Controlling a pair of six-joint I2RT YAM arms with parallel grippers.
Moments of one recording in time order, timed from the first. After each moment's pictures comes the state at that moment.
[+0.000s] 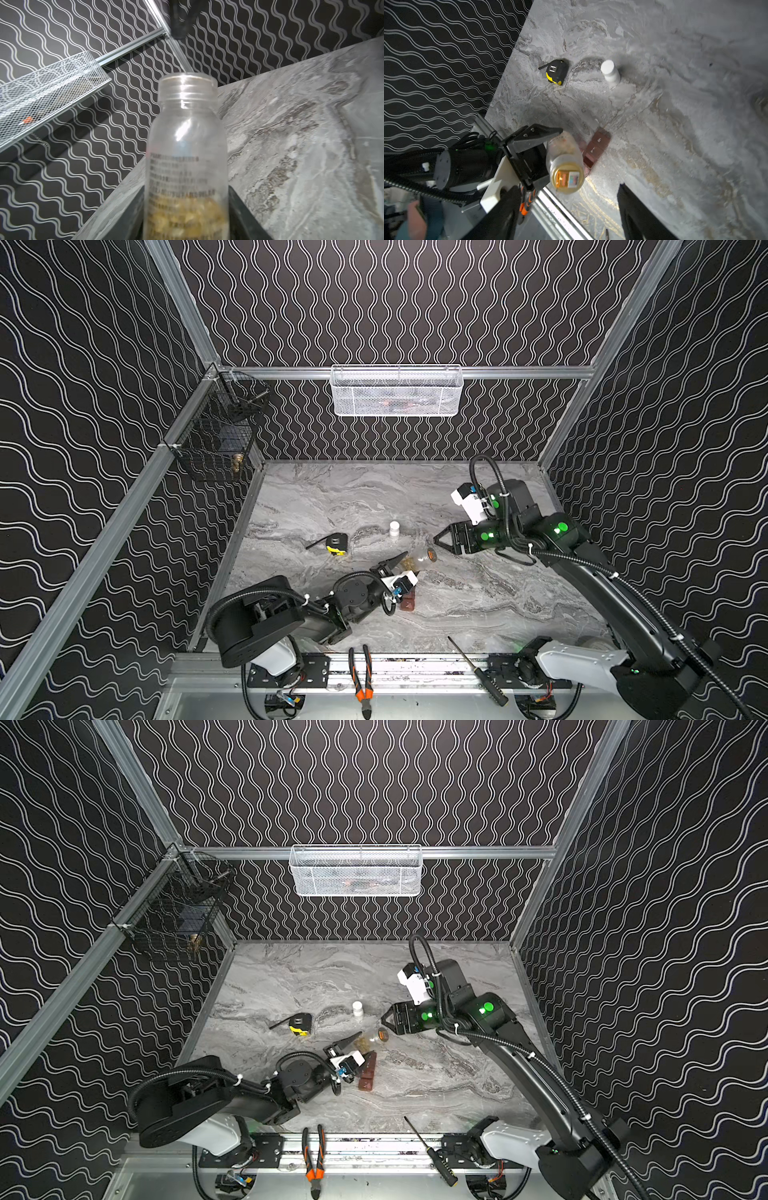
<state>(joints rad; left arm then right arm) -1.04 1.55 0.26 1.34 -0.21 0.59 0.57 1.16 1.25 -0.90 -0.40 0.41</state>
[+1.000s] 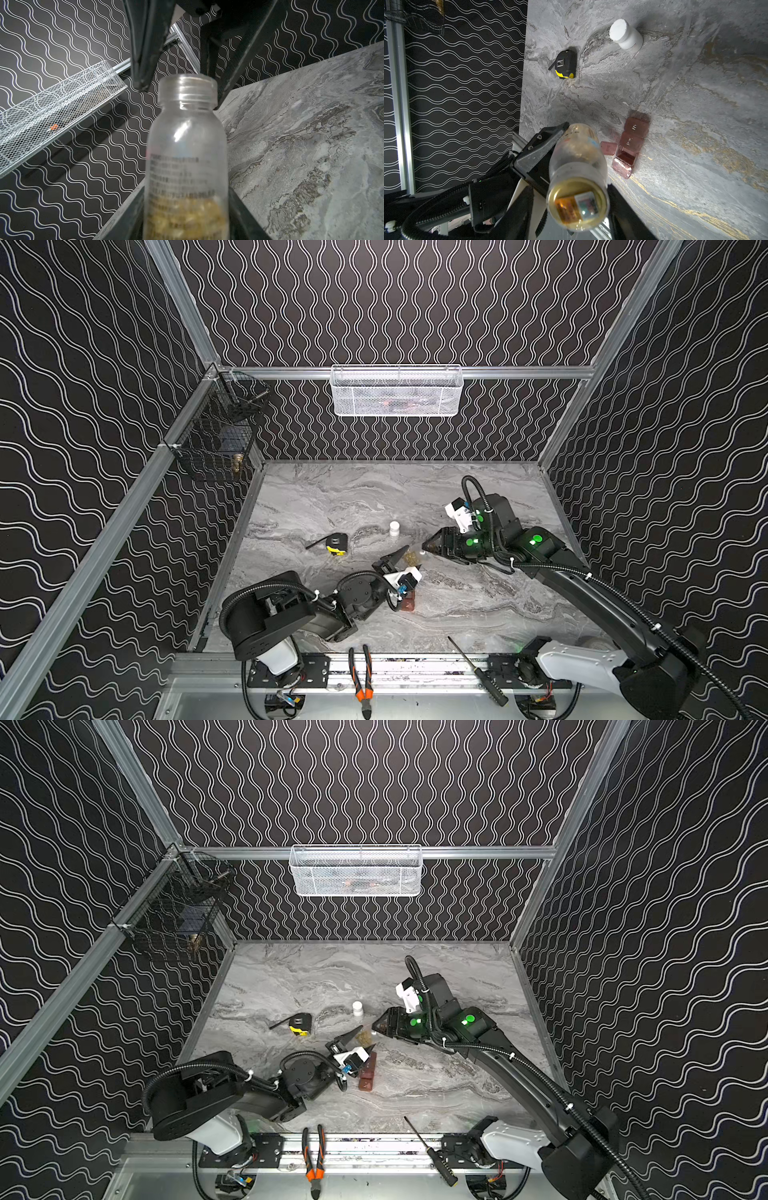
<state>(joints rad) -1.04 1.60 0.30 1.40 -0.26 0.64 0.62 1.19 1.09 -0.67 -0.48 0.77</state>
